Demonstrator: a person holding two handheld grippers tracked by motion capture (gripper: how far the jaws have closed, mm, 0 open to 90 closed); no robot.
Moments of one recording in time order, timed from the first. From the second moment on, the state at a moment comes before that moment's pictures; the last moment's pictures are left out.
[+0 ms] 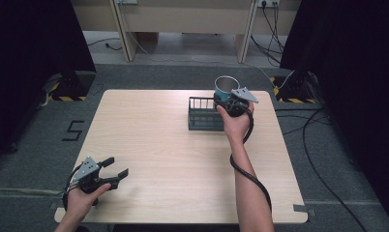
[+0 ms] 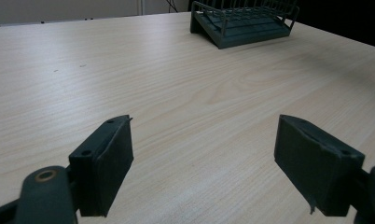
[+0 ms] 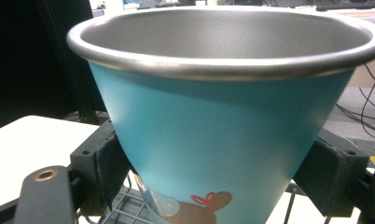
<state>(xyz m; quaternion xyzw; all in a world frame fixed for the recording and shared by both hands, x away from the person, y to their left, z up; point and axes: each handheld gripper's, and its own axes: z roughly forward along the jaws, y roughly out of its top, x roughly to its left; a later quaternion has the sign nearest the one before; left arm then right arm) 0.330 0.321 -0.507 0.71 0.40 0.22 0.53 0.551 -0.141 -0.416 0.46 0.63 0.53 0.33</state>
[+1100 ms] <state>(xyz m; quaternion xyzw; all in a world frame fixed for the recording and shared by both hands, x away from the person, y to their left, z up) 0.331 0.320 -0.507 0.71 0.40 0.22 0.53 0.571 -0.129 -0.448 0.50 0.66 0.47 0.30</state>
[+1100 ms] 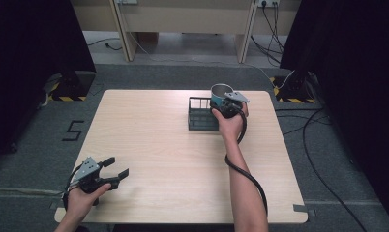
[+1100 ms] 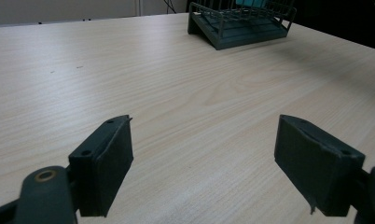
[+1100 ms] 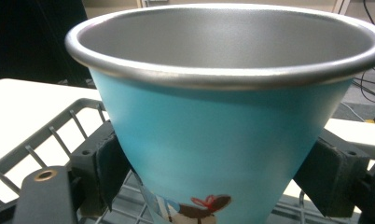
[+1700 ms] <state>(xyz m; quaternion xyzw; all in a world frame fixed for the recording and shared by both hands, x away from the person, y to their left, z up) 0.331 0.320 -0.507 0.71 0.40 0.21 0.53 0.570 -0.128 -0.456 0.50 0.68 0.45 0.30</state>
